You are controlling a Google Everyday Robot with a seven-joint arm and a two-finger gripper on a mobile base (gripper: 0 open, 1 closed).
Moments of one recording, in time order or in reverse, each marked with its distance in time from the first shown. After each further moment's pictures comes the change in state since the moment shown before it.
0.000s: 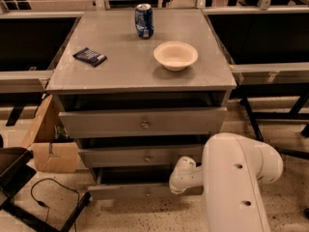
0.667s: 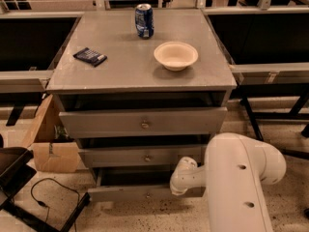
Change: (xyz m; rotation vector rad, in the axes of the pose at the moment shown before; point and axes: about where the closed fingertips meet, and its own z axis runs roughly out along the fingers) arm 0.004 0.009 -0.004 -0.021 0.002 0.008
